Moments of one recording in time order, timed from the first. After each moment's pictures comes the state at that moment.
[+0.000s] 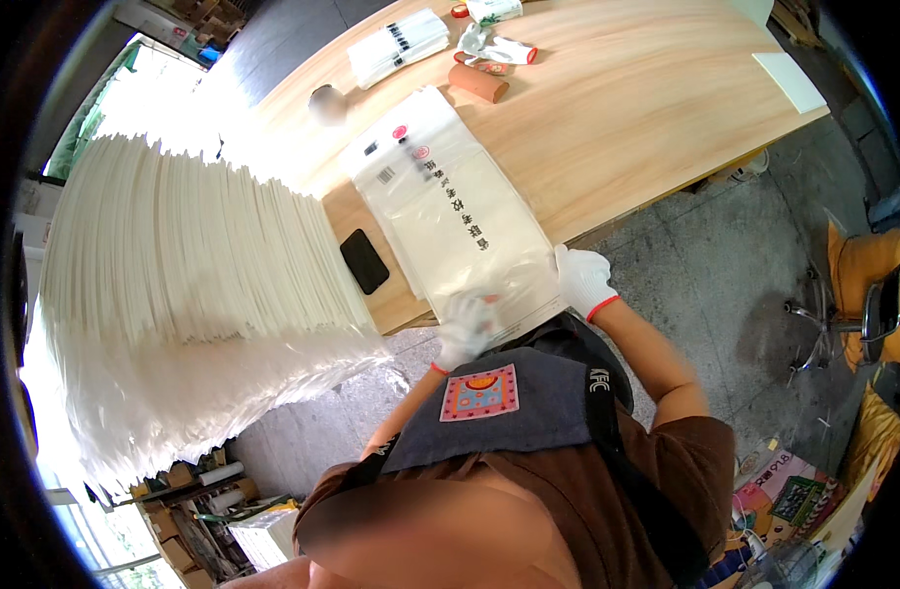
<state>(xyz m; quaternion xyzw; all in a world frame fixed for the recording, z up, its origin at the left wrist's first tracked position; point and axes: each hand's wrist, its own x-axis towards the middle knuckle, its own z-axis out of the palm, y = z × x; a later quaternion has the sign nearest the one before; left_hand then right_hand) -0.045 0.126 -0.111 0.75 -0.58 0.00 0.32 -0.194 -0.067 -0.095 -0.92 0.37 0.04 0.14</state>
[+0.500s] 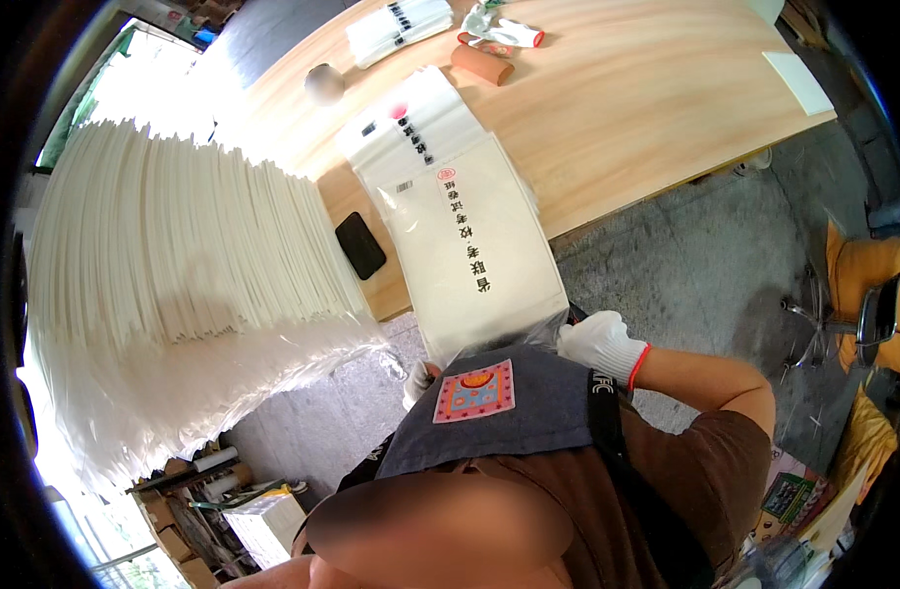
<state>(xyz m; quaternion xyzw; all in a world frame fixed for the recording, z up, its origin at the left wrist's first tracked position) -0.085 0.257 -0.083 0.75 -0.21 -0.33 0.54 -0.251 -0.008 -0.034 -0.97 0.09 0.23 0.08</state>
